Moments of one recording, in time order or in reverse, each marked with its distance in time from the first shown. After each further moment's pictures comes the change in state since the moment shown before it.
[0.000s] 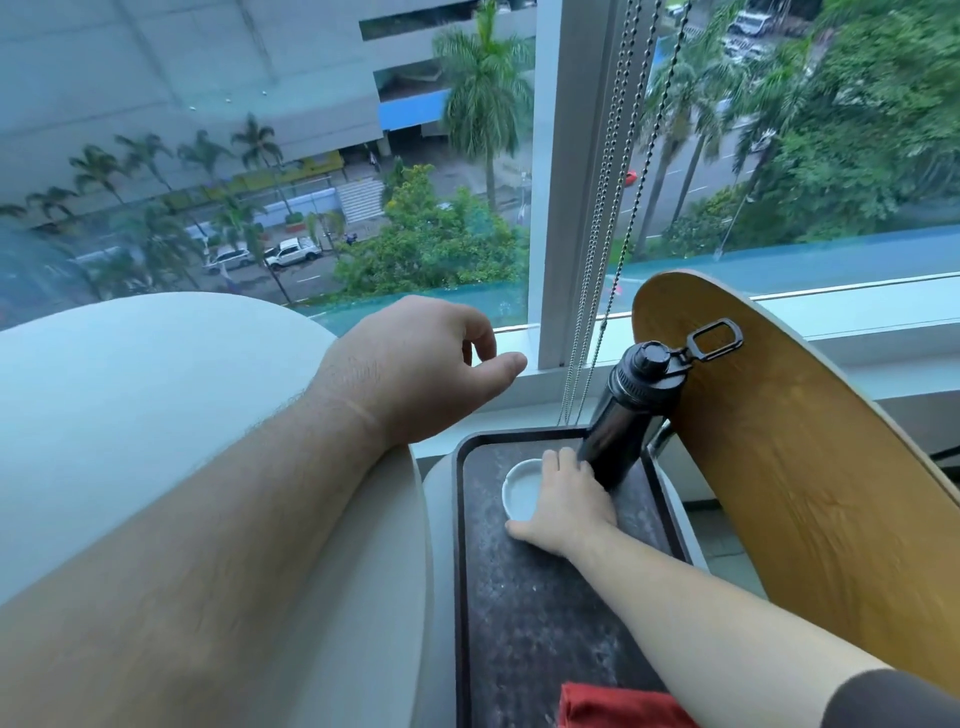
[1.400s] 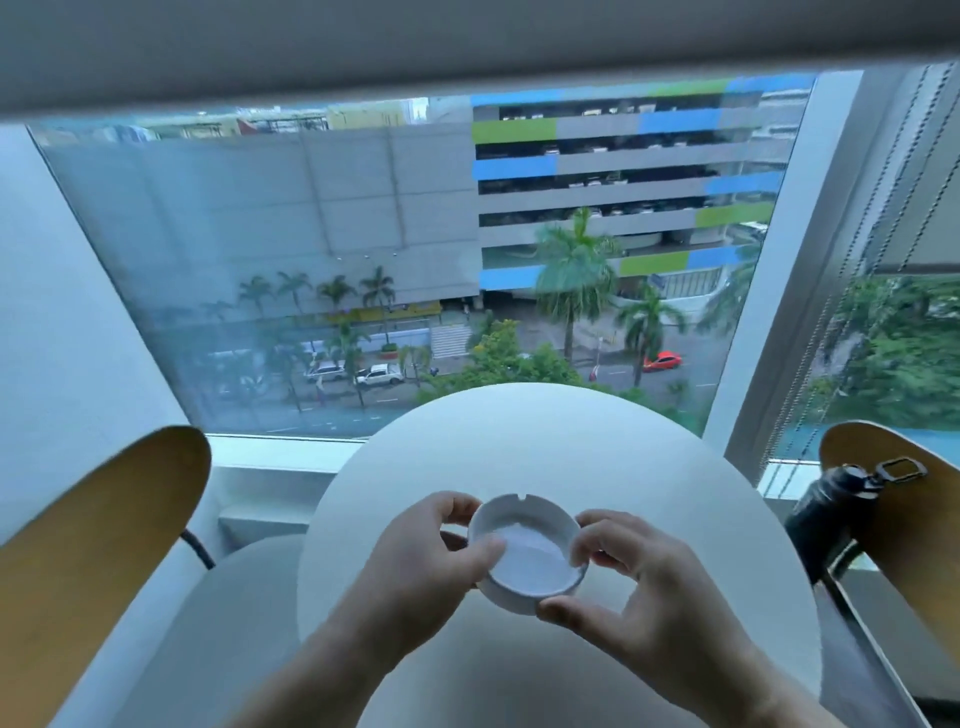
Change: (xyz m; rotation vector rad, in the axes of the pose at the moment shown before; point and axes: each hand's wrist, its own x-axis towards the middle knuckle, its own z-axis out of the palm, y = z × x) left_hand -0.353 -0.192 -0.131 -0.864 0.185 -0.407; right_hand -0.304 -0.286 -0.162 0.632 0.387 -0.776
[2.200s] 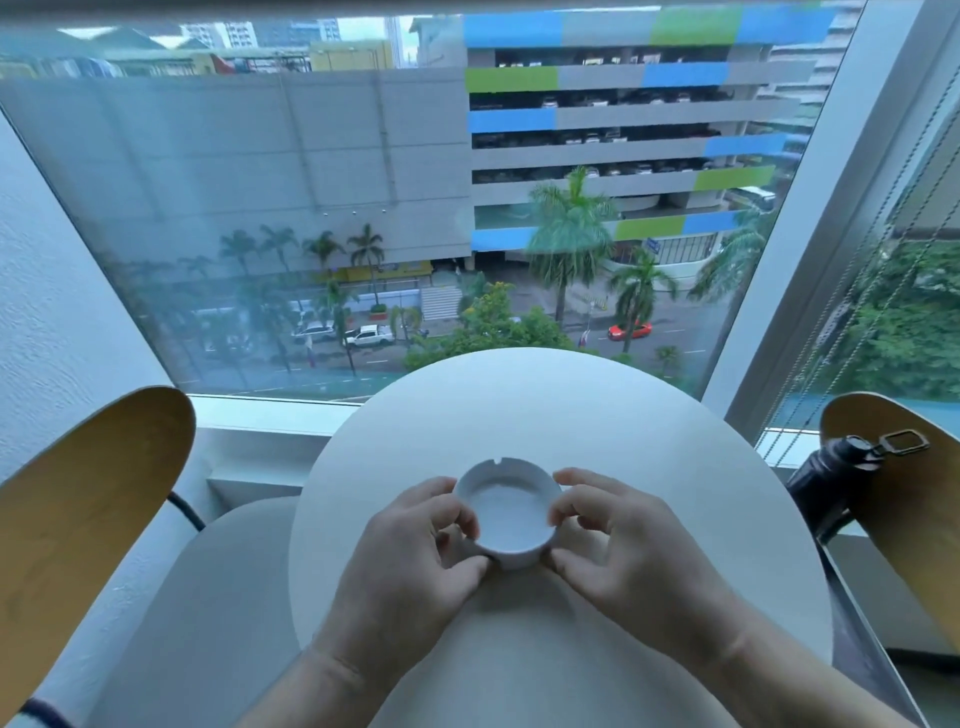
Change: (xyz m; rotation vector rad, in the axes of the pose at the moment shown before) left_hand 0.006 -0.047 0.000 0.266 0.110 0.388; right_hand 0.022 0.009 0.019 -0.128 -0.119 0.098
